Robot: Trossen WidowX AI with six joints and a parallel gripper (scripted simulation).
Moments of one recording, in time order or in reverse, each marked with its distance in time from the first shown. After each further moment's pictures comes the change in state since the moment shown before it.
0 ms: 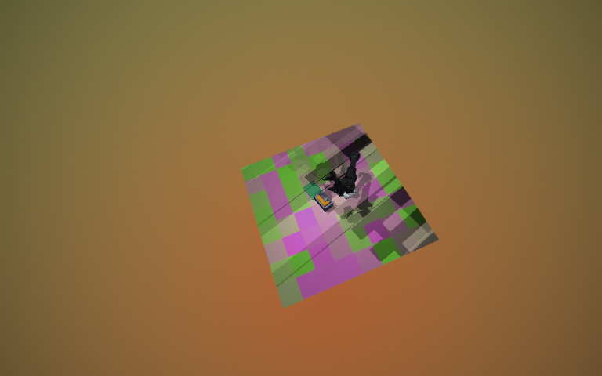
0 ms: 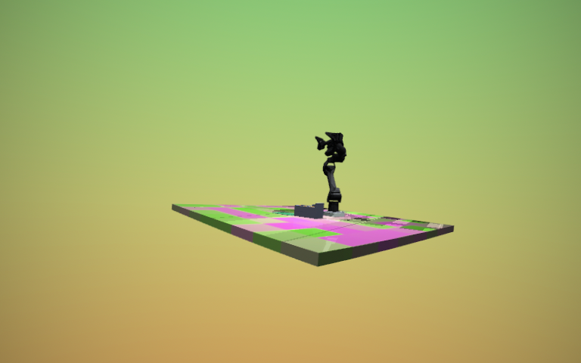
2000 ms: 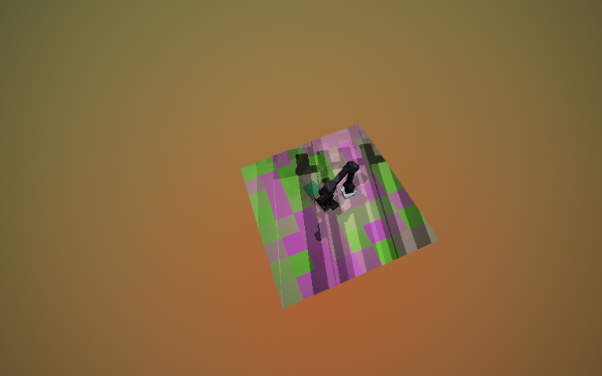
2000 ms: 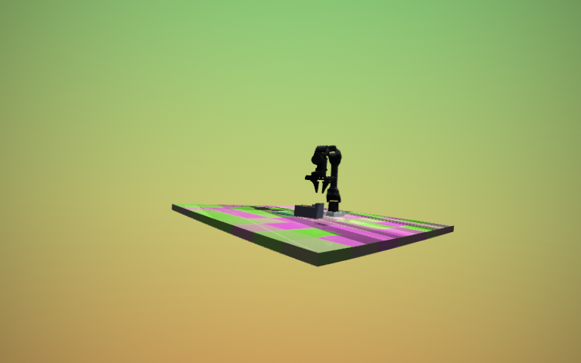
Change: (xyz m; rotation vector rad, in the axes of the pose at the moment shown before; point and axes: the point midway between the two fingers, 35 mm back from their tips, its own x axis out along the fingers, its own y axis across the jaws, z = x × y) arm -0.097 0.062 0.270 1.580 -0.155 2.306
